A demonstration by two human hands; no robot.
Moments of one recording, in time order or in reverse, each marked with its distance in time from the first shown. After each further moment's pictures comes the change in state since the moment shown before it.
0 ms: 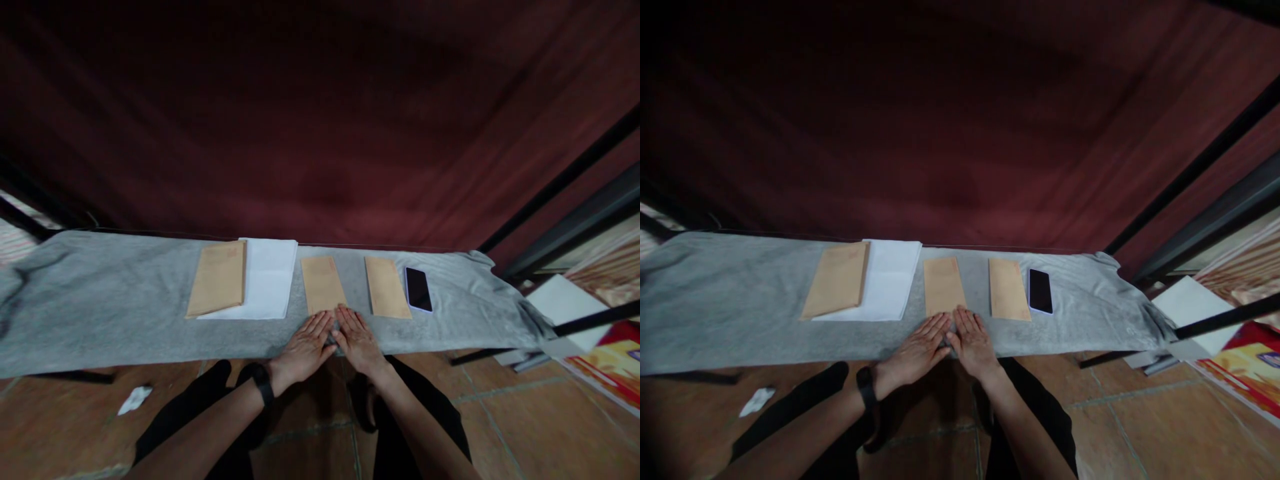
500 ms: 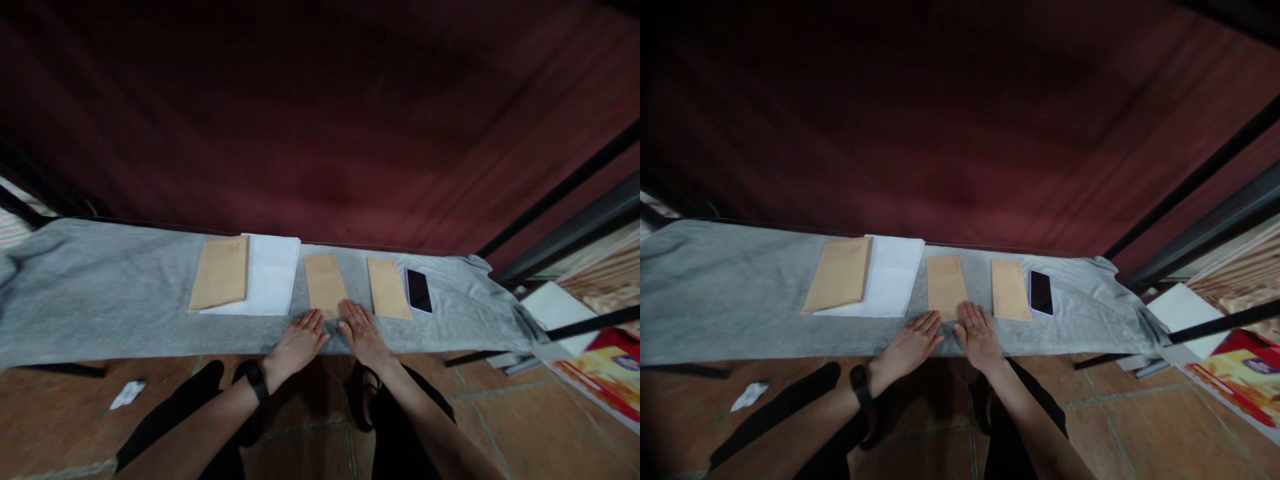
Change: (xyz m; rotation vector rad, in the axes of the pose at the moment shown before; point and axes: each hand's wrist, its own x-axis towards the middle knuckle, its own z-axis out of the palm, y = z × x) left_hand -0.008 -0.007 -0.015 0.053 0.057 -0.104; right_hand 0.007 0.000 -0.010 -0.084 0.020 0.038
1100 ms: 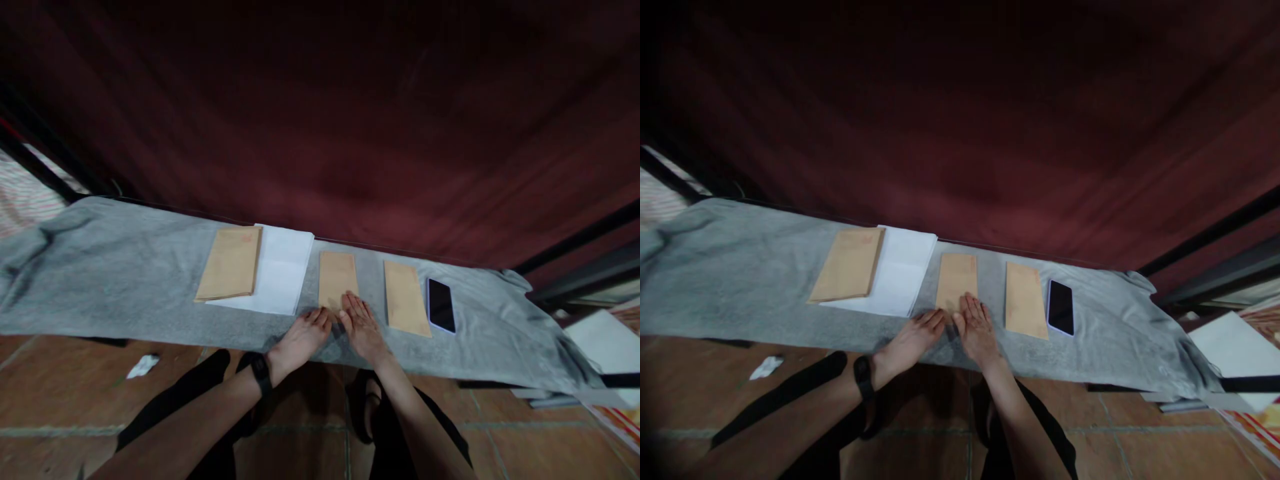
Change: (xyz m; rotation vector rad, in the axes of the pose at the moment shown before) left_hand 0.020 -0.014 -0.015 0.072 -0.086 0.016; right_hand 0.049 0.000 0.016 0.079 -0.081 -0.010
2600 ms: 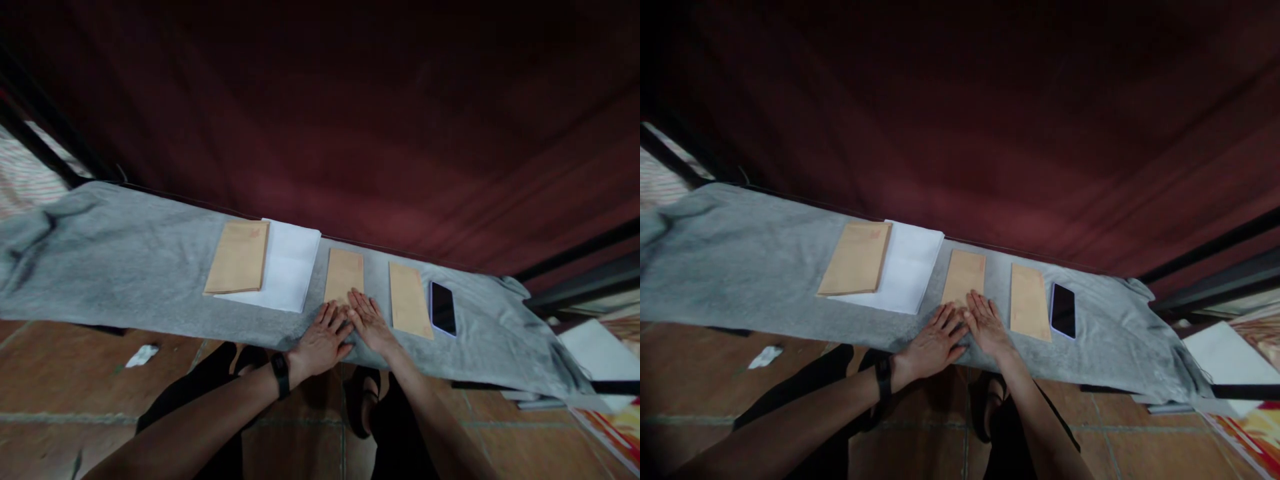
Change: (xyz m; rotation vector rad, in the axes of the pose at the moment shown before) left_hand -0.003 0.020 0.022 -0.164 0.129 0.026; right_hand 0.012 0.020 -0.010 0.033 -0.166 -0.062
